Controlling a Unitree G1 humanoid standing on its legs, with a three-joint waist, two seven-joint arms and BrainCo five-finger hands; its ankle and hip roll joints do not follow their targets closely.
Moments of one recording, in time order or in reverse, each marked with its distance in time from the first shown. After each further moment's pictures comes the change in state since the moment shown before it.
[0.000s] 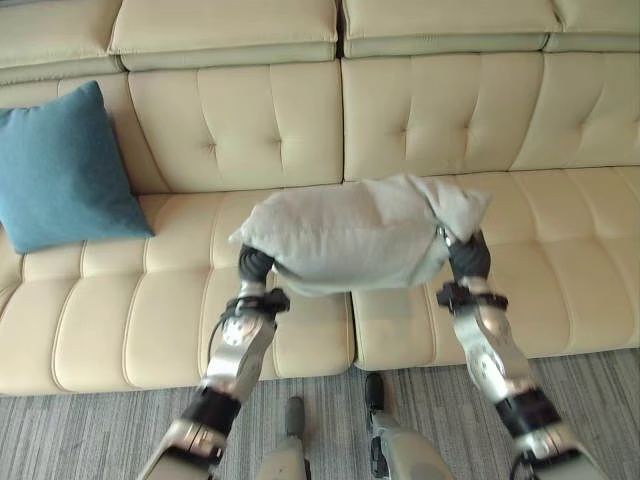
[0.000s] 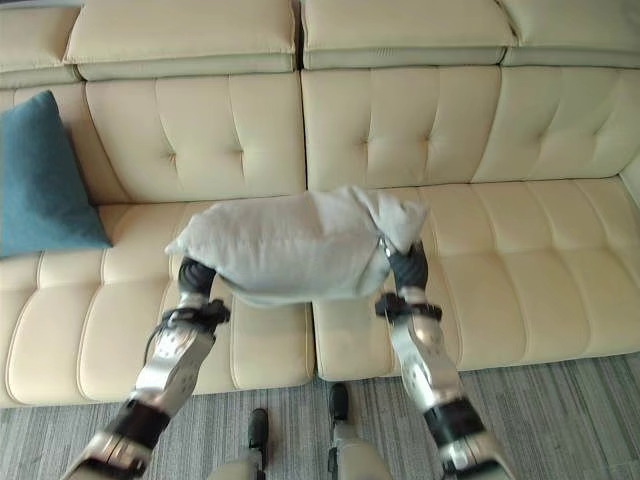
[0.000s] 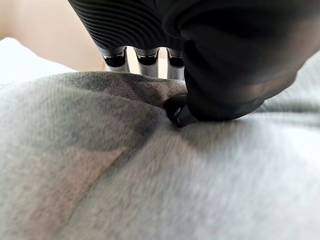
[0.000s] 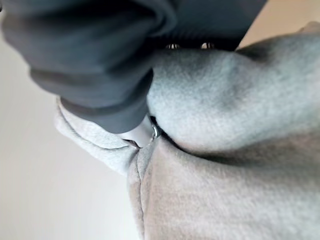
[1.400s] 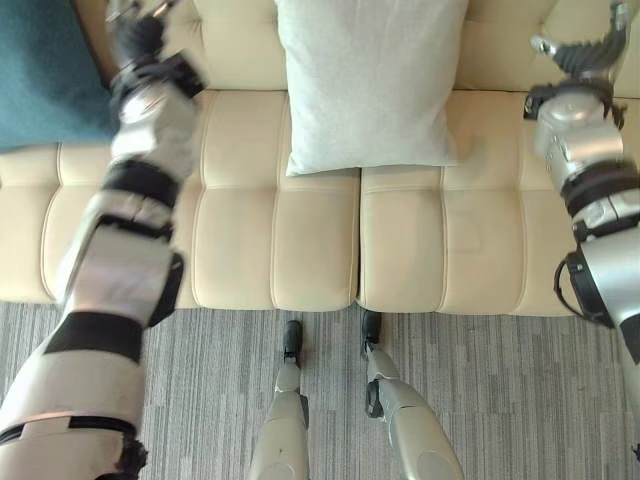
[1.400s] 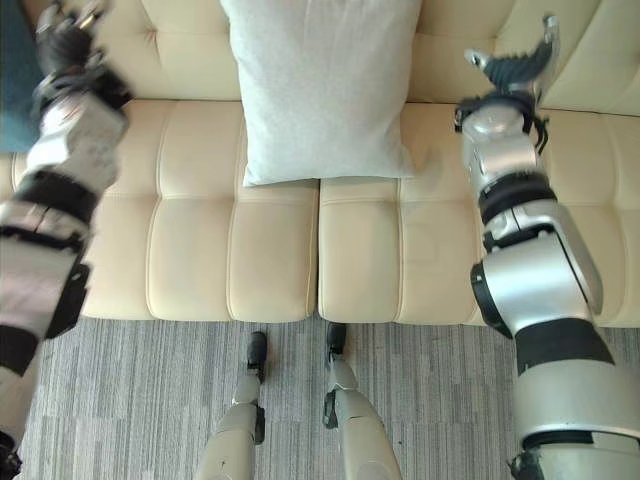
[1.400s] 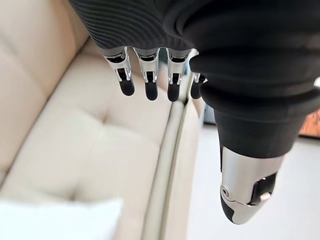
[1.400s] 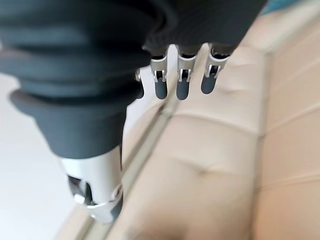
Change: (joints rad) left arm -0.714 0.475 -0.054 0.640 -0.446 0.075 -0.009; right arm -0.745 -0.341 0.125 0.829 -0.108 0.289 -0.351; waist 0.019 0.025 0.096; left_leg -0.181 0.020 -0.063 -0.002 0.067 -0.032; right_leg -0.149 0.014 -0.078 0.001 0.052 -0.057
